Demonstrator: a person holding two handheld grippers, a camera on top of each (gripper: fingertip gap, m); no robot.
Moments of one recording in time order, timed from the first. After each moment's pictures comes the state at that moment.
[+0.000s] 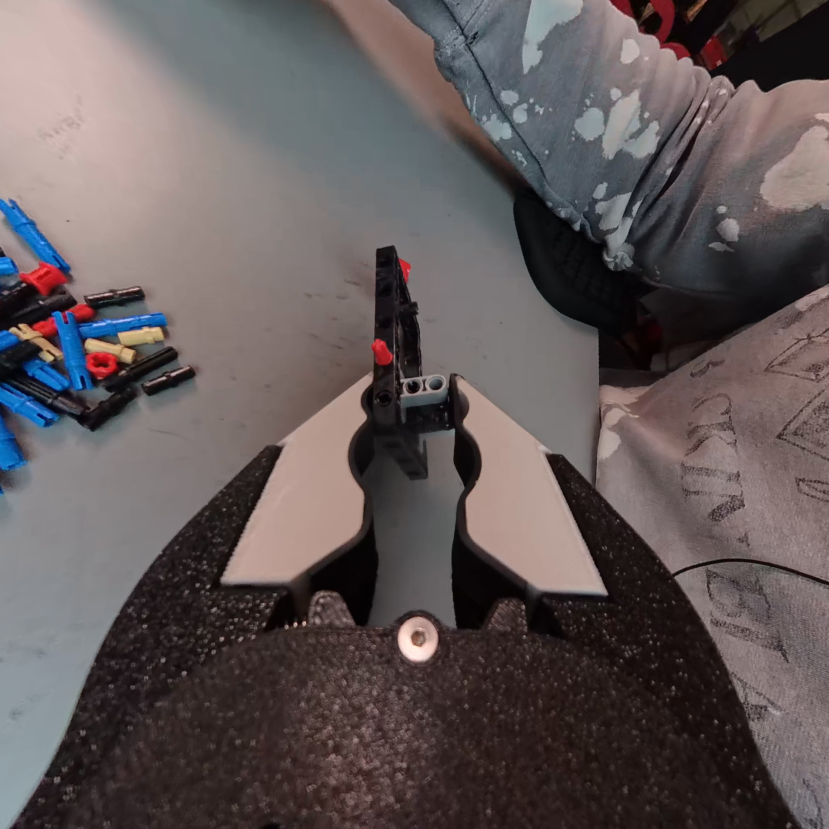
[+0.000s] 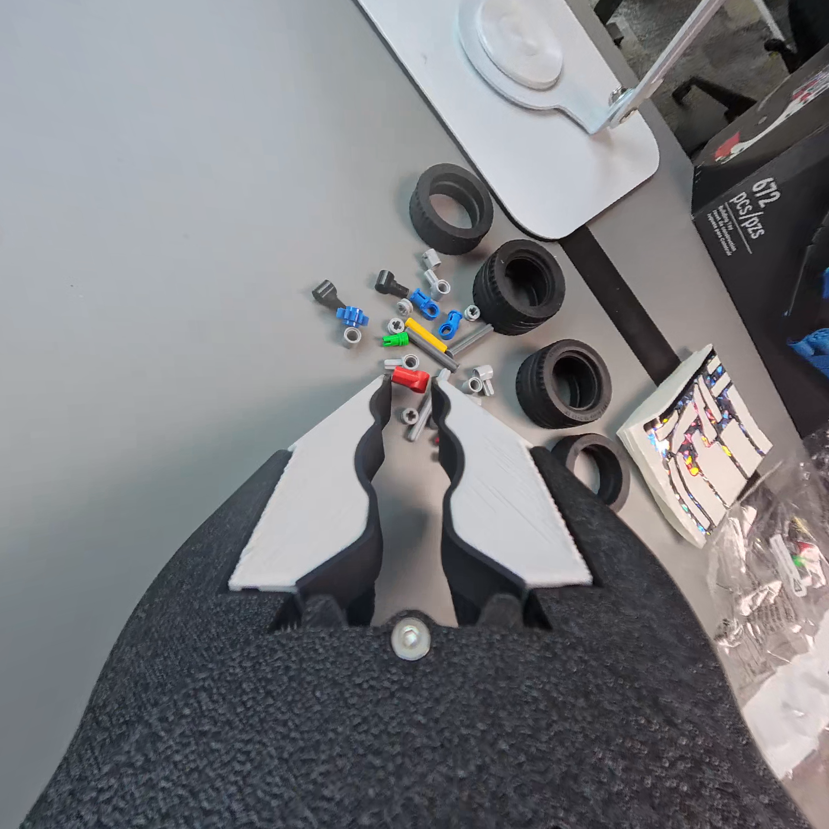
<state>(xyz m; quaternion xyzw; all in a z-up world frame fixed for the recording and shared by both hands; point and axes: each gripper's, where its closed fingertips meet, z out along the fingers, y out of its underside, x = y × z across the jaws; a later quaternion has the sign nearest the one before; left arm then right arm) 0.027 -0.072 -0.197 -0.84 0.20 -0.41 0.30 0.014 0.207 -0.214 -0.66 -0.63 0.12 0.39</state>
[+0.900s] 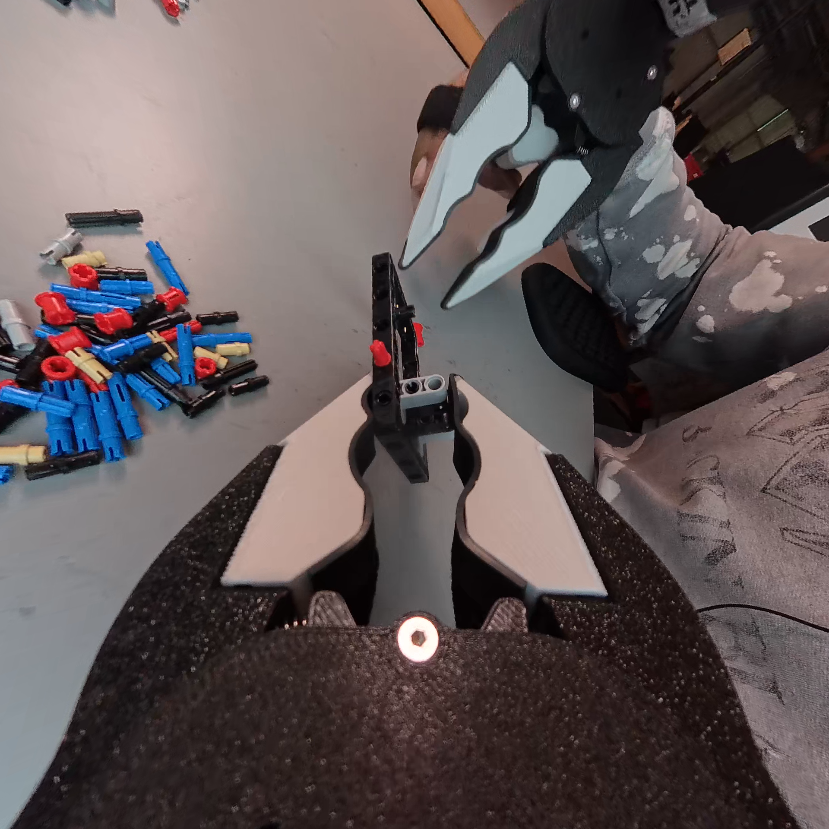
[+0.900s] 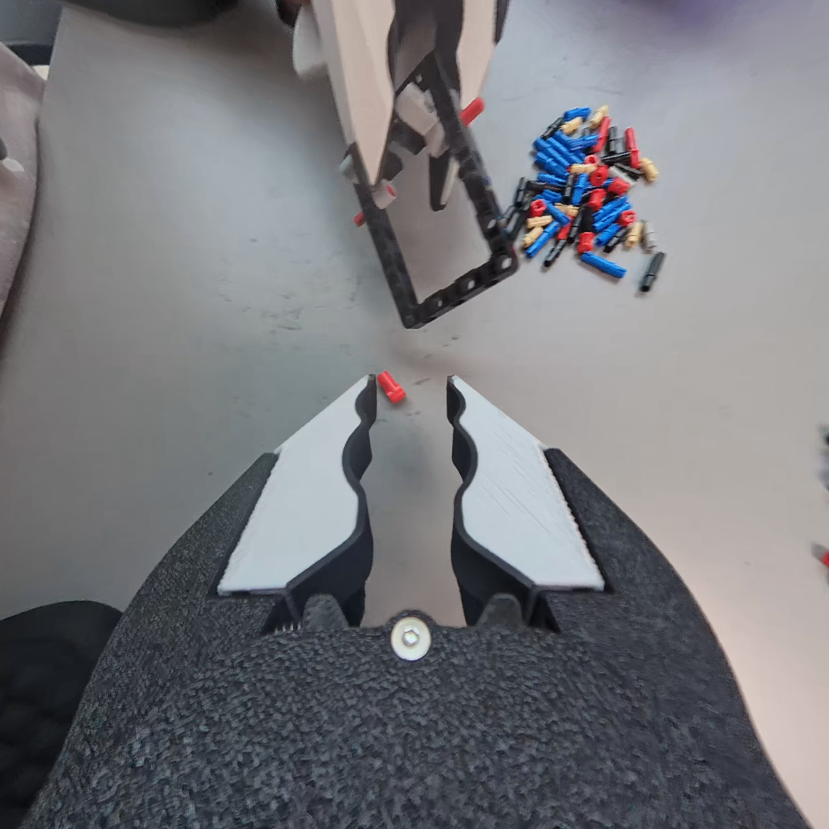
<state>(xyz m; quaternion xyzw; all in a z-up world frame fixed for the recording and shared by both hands) 0.002 -0.055 -0.181 -0.83 0.14 -0.42 0.34 0.057 -0.020 -0.200 -0.46 -0.82 0.31 0.17</state>
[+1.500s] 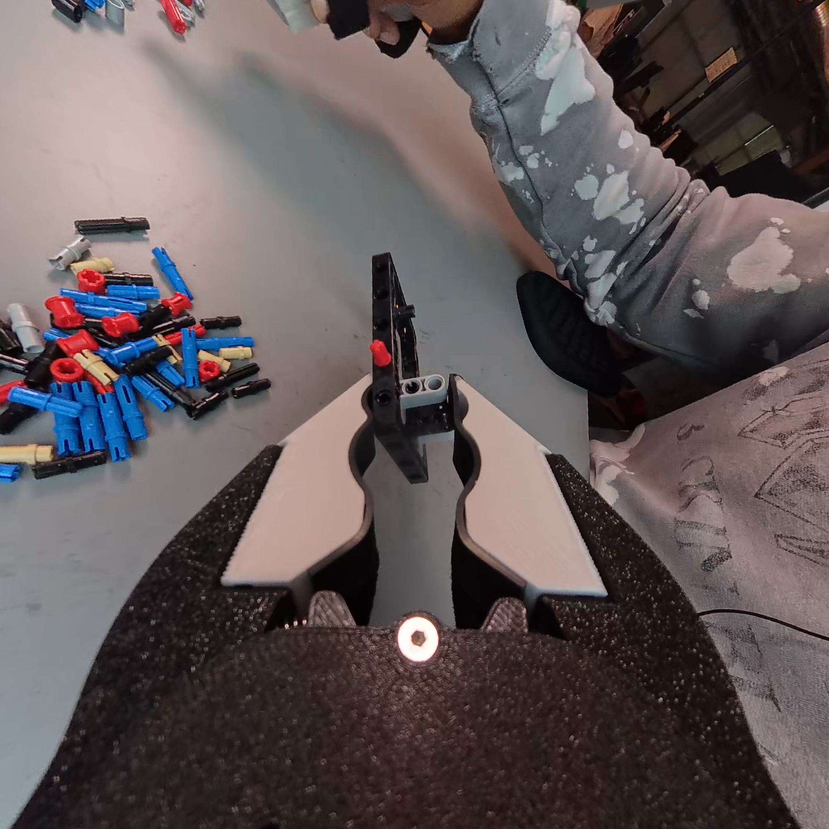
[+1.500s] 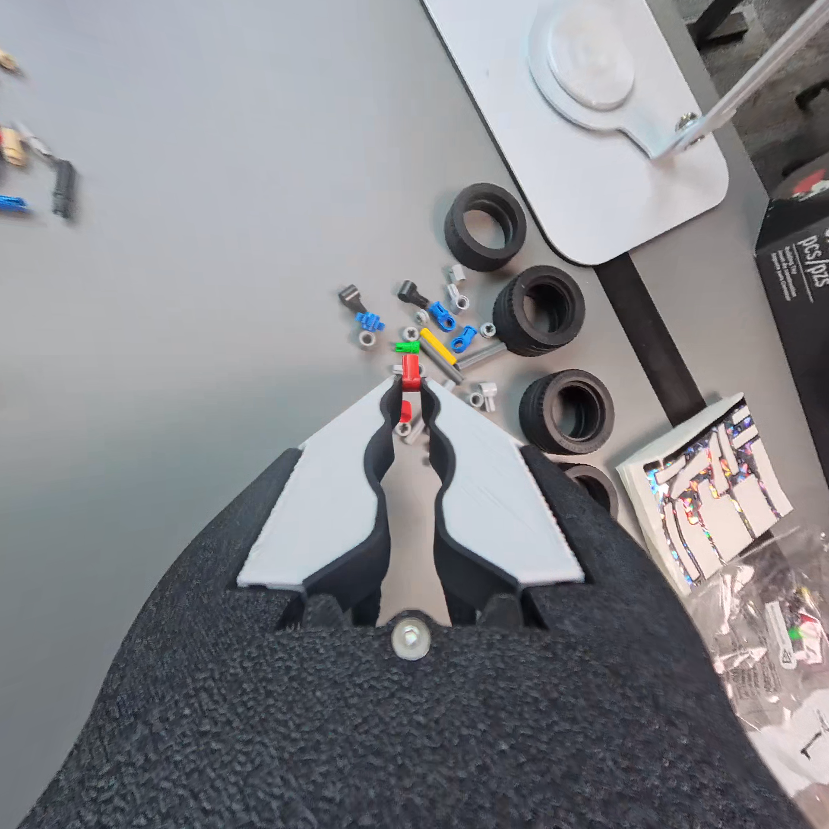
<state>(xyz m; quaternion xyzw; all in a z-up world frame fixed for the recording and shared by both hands) 0.001 -0.055 -0.178 -0.82 0.13 -0.43 0.35 0.013 0.202 -0.204 -0.63 -0.69 0.15 0.32</state>
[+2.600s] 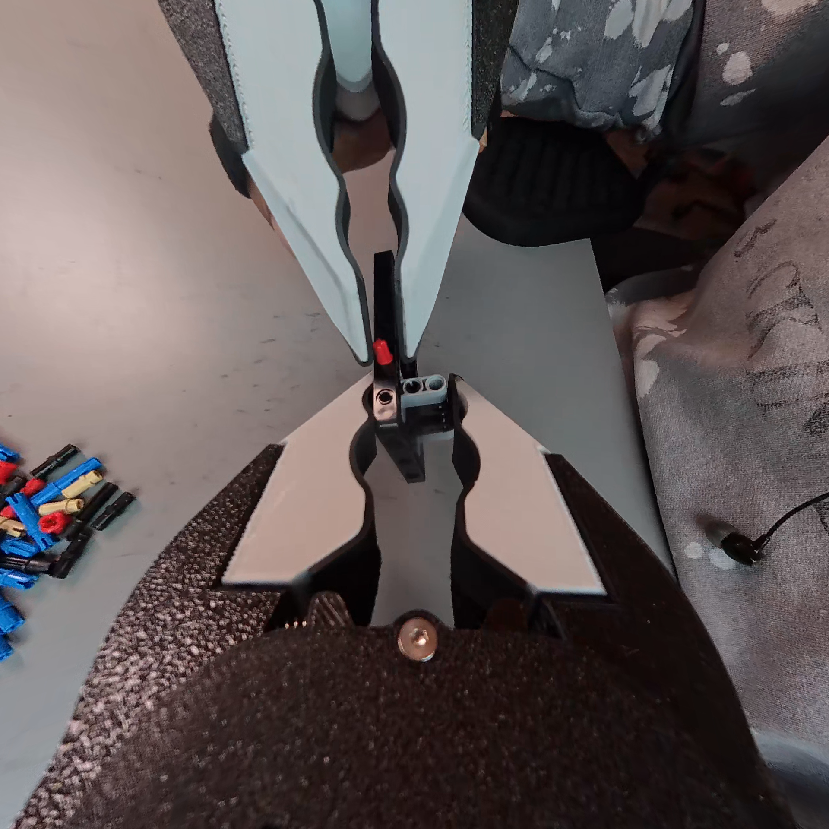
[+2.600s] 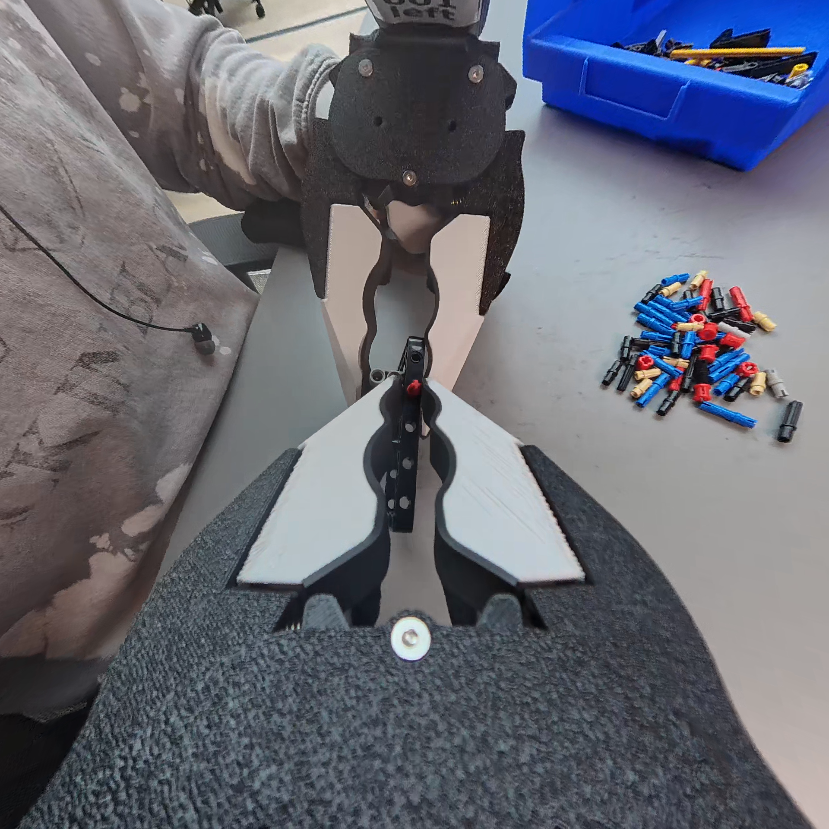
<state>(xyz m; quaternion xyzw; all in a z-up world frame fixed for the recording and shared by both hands) 0.062 -0.098 -0.186 -0.78 0.40 -0.32 0.36 0.036 -0.094 -0.154 -0.44 -0.76 0.47 0.13</state>
